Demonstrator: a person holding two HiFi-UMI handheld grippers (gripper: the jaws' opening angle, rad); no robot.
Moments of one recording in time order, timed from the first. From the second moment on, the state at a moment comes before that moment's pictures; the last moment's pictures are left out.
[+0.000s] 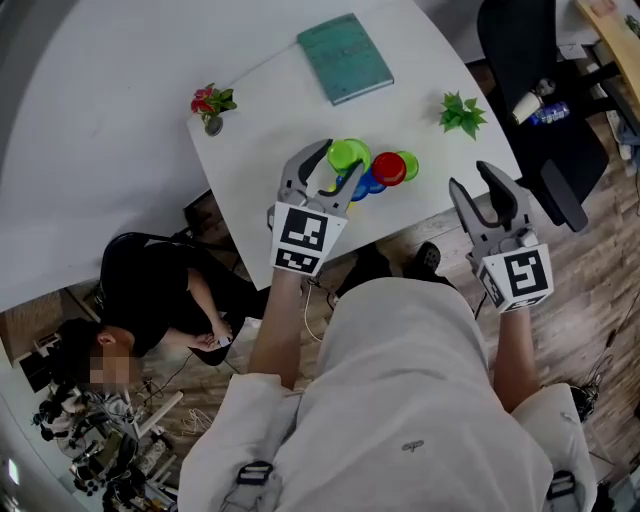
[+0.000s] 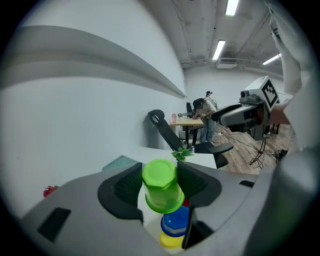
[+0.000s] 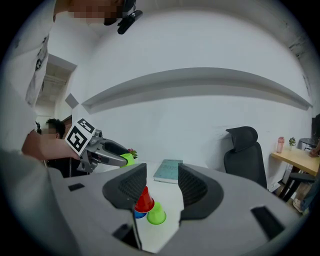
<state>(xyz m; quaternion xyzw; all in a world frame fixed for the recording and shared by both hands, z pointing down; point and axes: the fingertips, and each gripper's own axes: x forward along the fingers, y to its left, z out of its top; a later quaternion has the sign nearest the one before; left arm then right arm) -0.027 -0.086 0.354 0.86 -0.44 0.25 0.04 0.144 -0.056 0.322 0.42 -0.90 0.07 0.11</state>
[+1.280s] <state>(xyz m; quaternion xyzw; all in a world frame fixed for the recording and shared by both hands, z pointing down) -0.002 -0.056 0.343 0.84 -0.47 0.25 0.00 0.175 -0.033 0.325 0.41 -0.90 0.07 0.12</state>
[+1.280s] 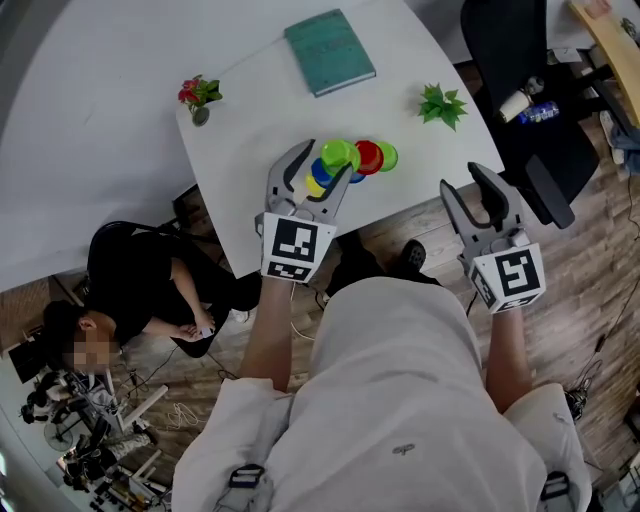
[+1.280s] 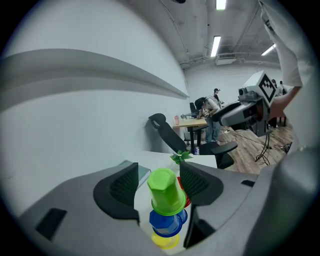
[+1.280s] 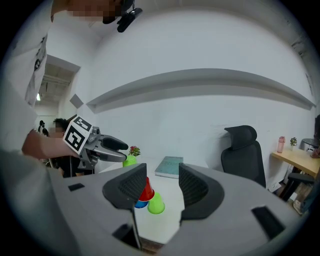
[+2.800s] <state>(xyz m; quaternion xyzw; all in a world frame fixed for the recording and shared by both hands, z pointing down) 0.006 0.102 0.292 0.83 -0.55 0.11 0.05 0.127 0.067 0.291 0.29 -0.95 0.01 0.13</state>
